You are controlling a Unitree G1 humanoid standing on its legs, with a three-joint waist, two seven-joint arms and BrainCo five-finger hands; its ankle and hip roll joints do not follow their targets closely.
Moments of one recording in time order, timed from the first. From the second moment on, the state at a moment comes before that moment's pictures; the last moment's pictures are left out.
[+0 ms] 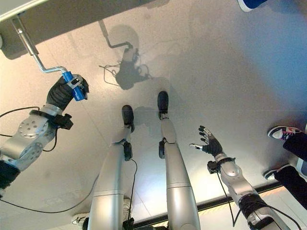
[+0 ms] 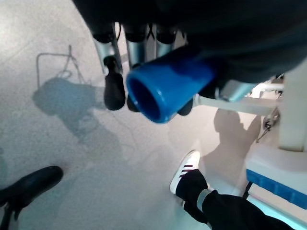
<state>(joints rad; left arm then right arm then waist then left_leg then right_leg) -0.42 1.11 -0.43 0.07 -0.89 -0.26 0.11 -0.21 -0.63 0.40 0.55 0.46 -0.31 0.00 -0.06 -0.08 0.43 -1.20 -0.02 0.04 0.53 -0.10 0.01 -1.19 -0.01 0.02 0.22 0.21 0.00</state>
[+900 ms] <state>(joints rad) -0.22 1.11 -0.26 0.08 -0.90 -0.29 0.09 -0.17 -0.67 0.36 0.52 0.44 -0.33 -0.01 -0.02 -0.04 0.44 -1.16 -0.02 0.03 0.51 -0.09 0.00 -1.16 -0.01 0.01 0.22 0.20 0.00</state>
